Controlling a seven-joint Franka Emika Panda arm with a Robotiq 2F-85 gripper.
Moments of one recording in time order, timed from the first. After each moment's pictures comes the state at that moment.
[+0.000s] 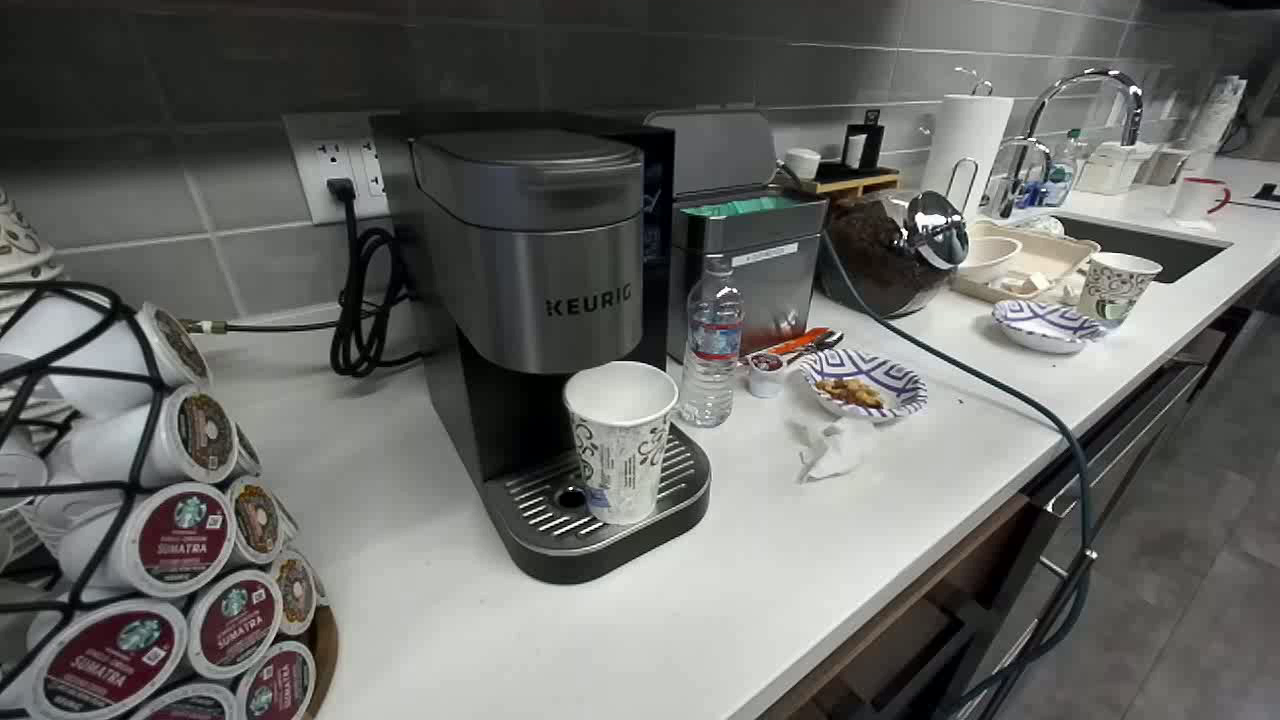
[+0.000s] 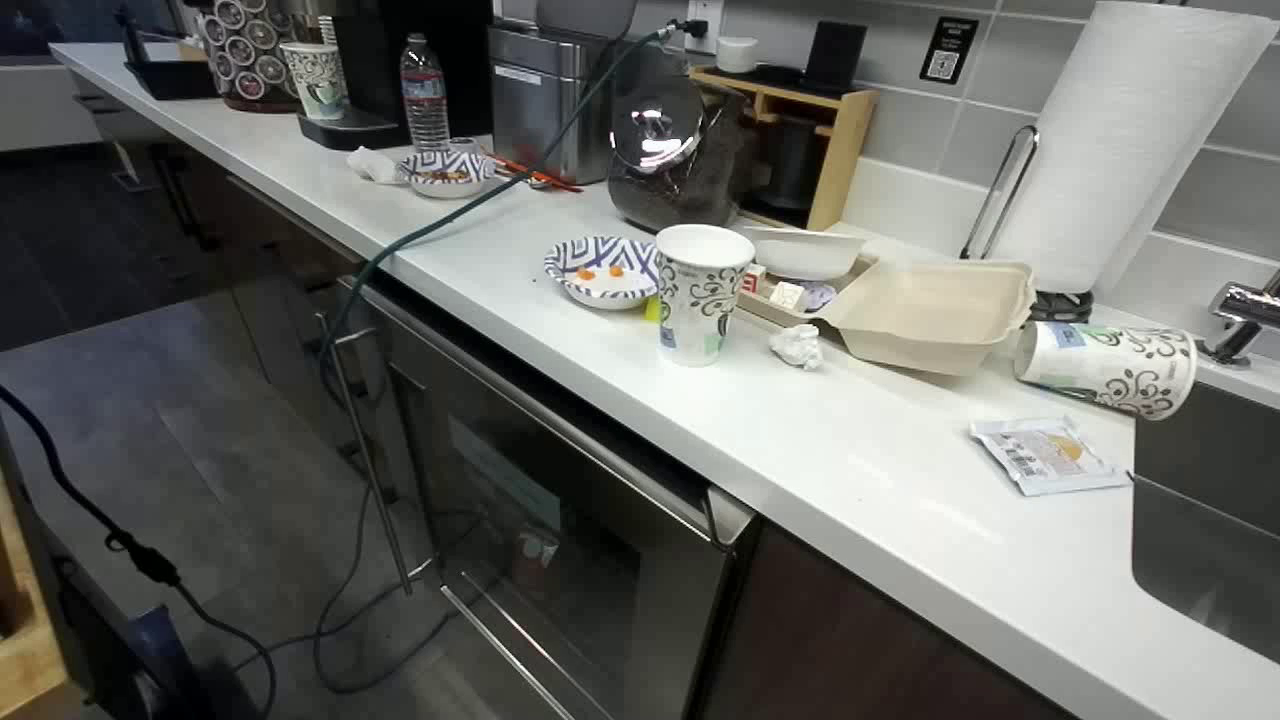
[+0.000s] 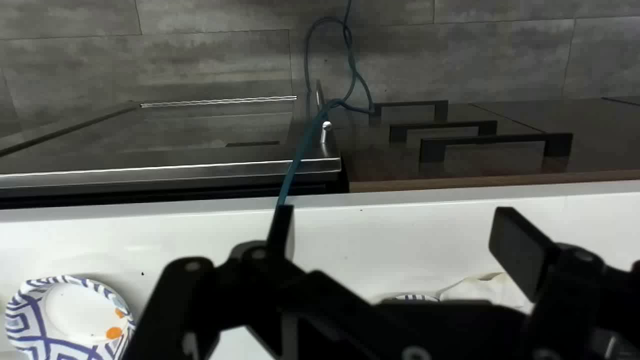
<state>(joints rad) -0.01 -0.60 0.00 -2.49 0.01 1.91 0.01</state>
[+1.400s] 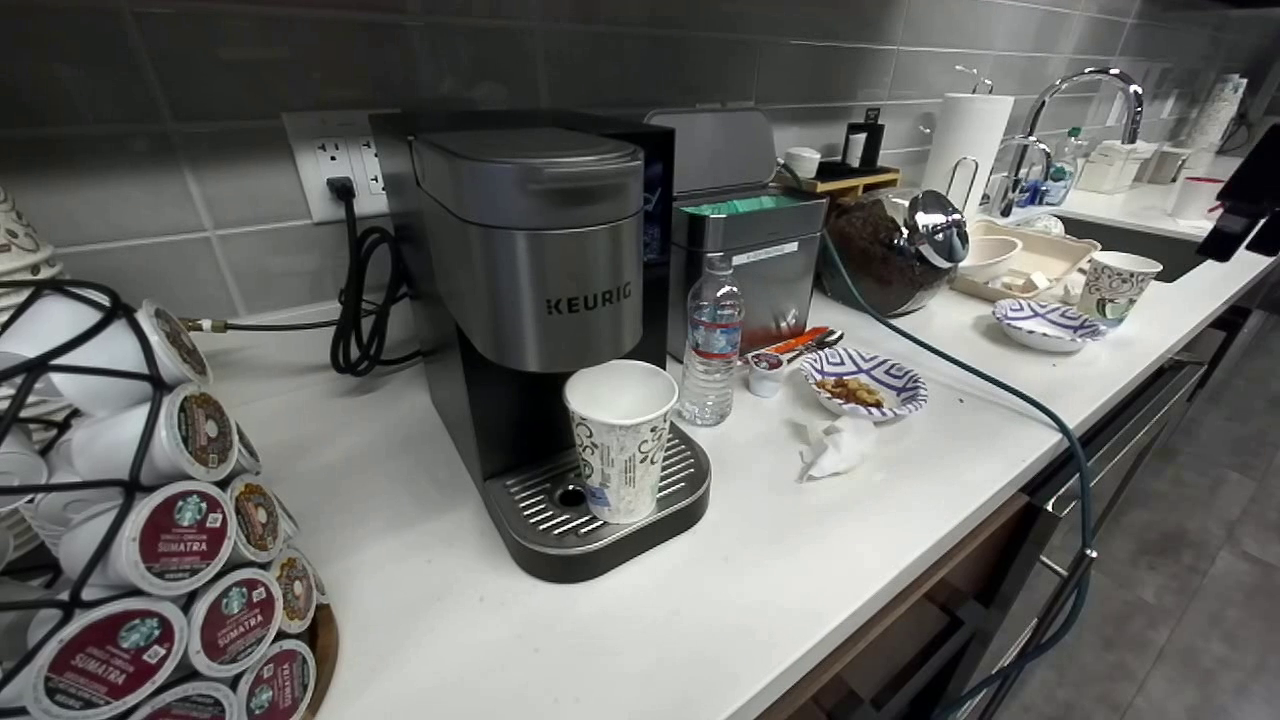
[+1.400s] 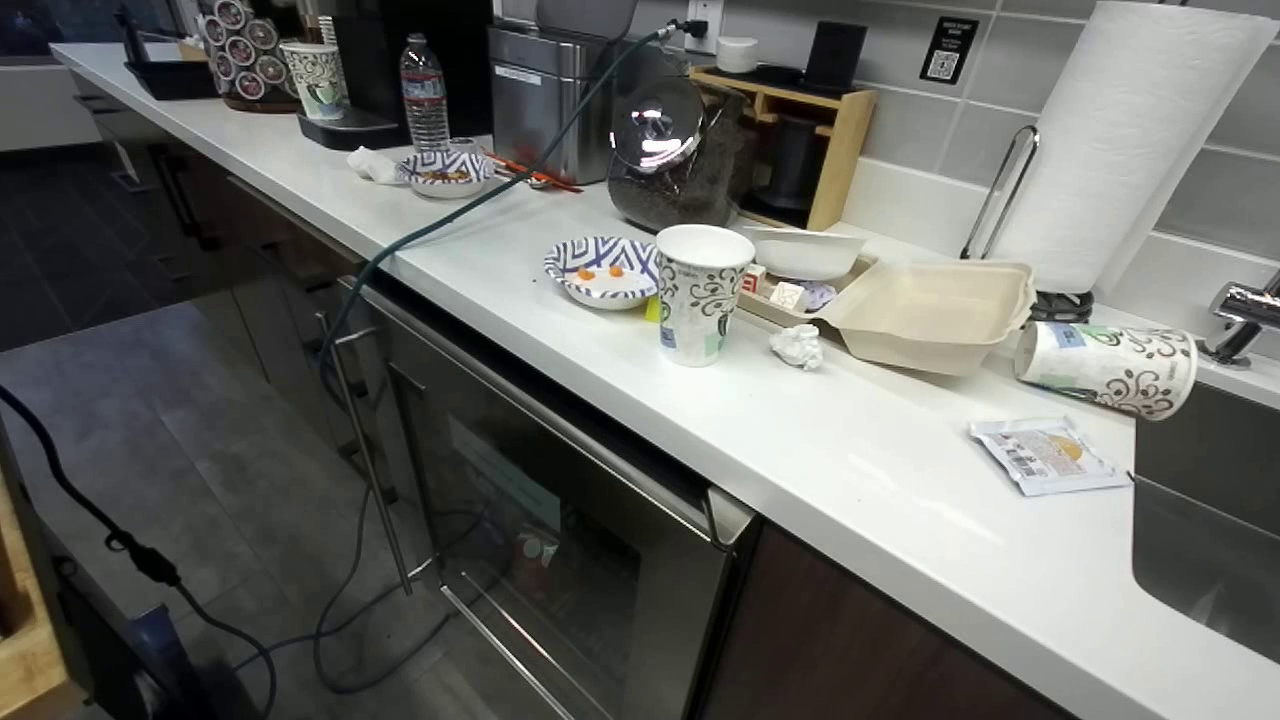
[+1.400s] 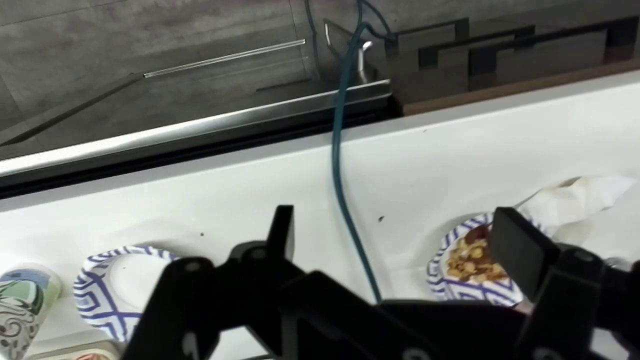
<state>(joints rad) -0.07 -0.48 -0.10 -2.47 0.01 2.12 0.00</state>
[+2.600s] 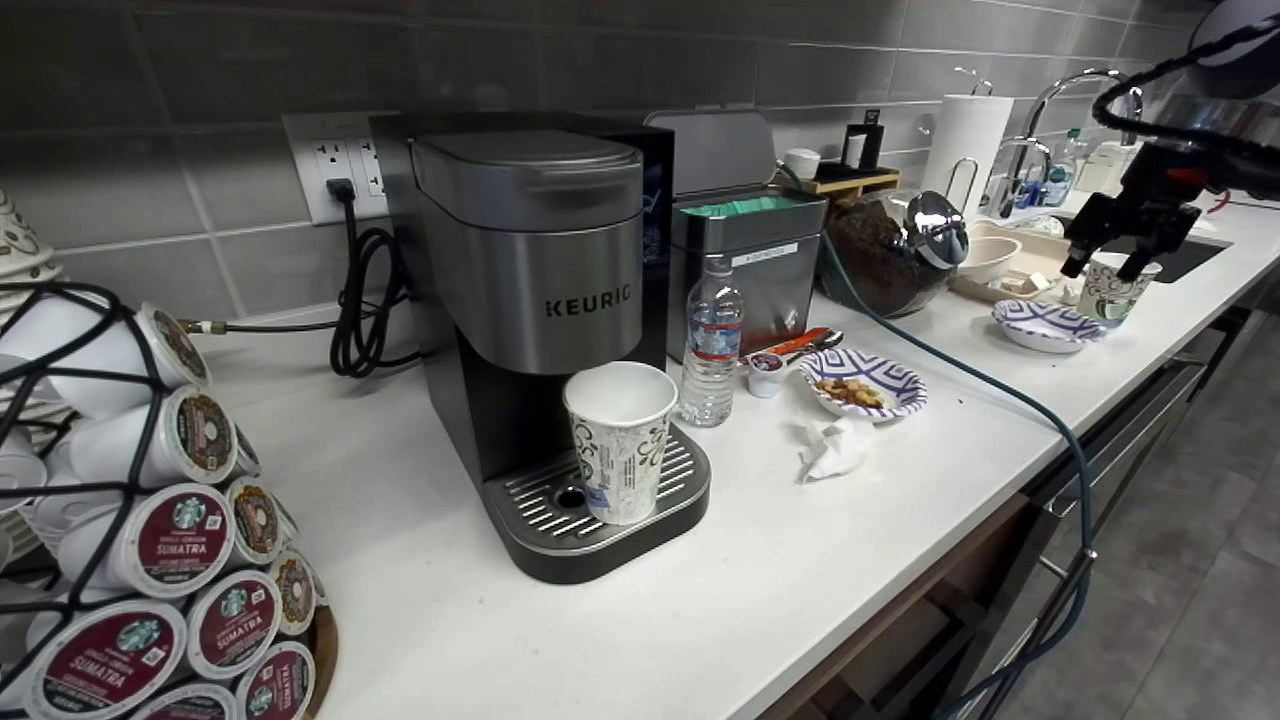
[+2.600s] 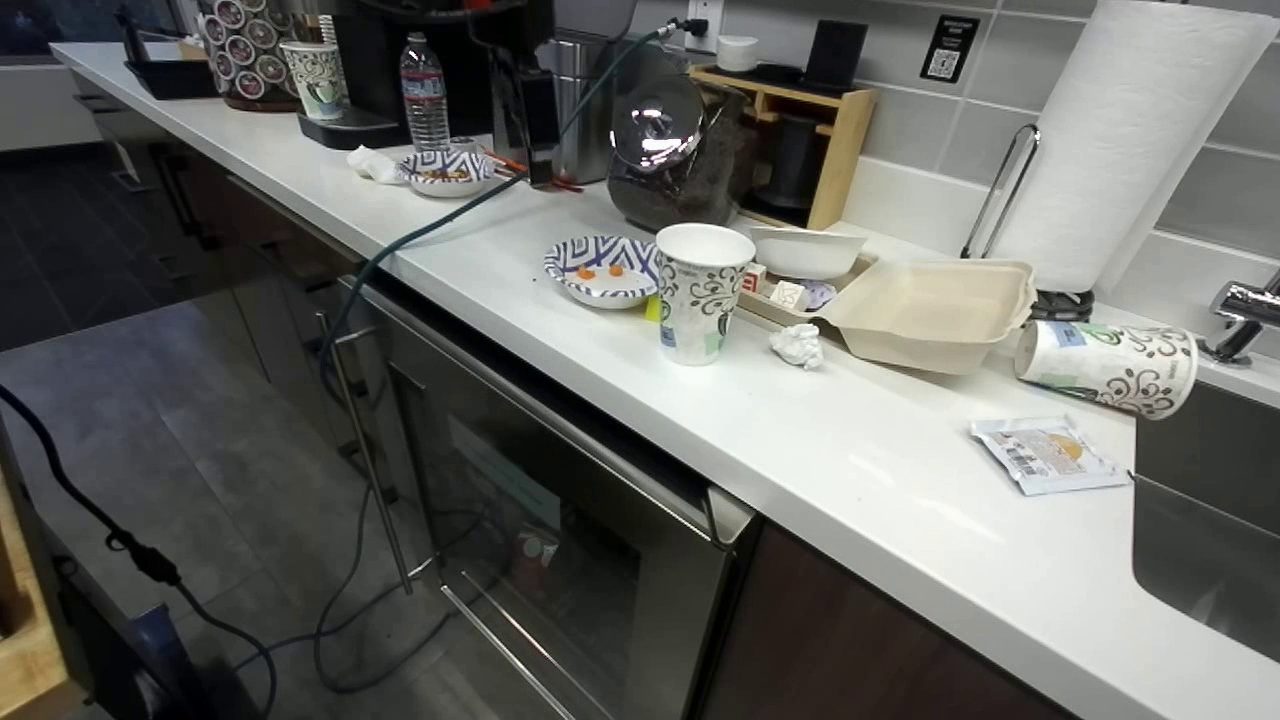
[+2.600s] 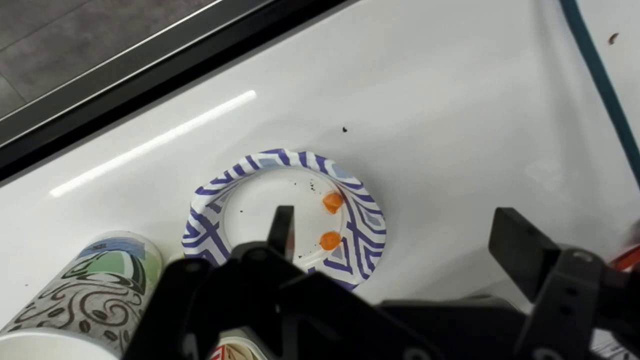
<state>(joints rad) -0.20 0.16 -0.26 -2.04 0.19 2.30 -0.15</state>
